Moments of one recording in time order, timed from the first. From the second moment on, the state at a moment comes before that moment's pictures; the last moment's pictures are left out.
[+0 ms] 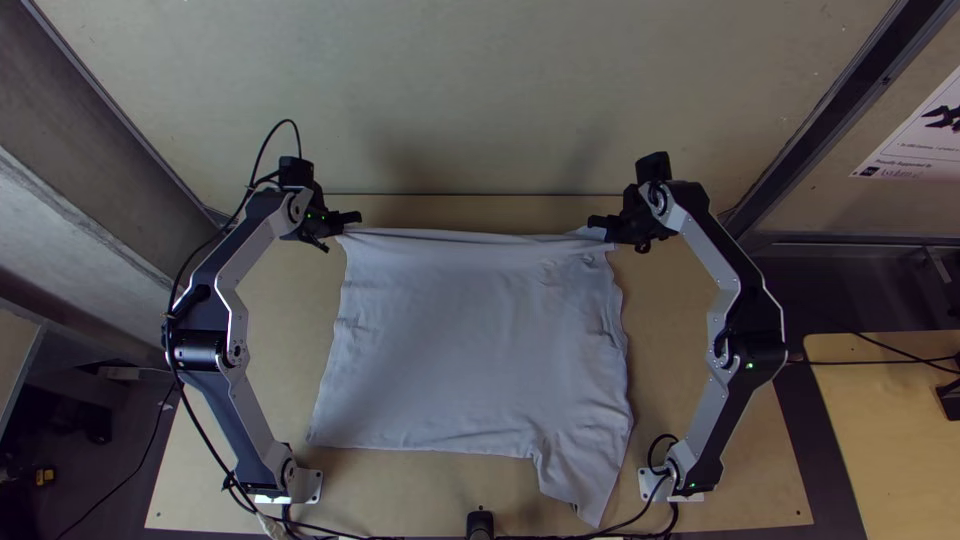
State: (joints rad) left arm -0.01 1.96 1.73 -0.67 -0.01 -0.21; right arm 0.13 2.01 1.78 -0.89 -0.14 0.21
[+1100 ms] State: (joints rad) left arm -0.03 1.74 1.23 -0.48 0.01 -0.15; right arm 0.19 1.69 1.10 -0.68 -0.09 0.21
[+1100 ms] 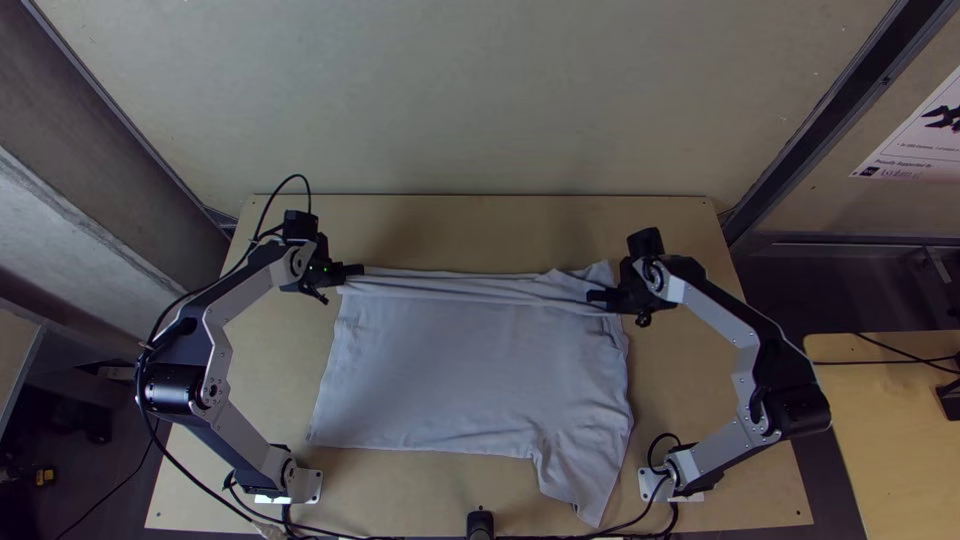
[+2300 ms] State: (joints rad) left arm 0.02 1.48 1.27 -0.97 0.22 -0.04; right arm 0.13 1.20 1.15 -1.07 -0.02 0.24
